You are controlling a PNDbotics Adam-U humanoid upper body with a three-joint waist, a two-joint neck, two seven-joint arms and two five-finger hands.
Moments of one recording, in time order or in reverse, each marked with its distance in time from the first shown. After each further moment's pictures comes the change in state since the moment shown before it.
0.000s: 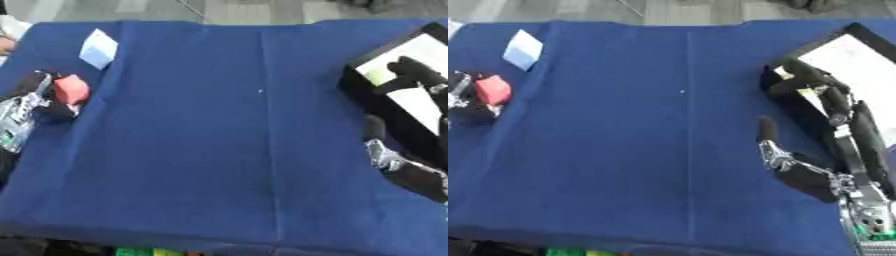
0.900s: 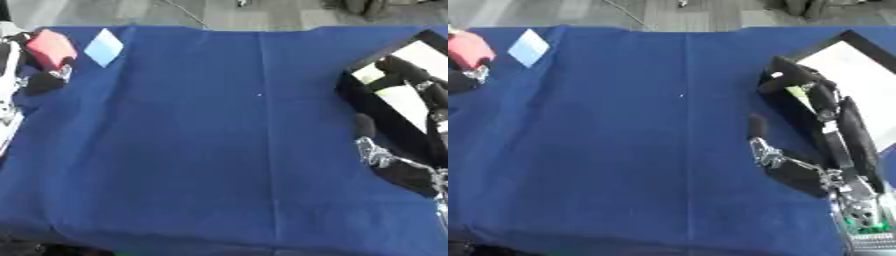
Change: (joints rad) left arm 0.175 -0.004 0.076 -0.479 0.303 0.051 0.142; right arm 0.000 -0.009 0.001 0.000 -0.005 -0.003 0.003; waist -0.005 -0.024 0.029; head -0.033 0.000
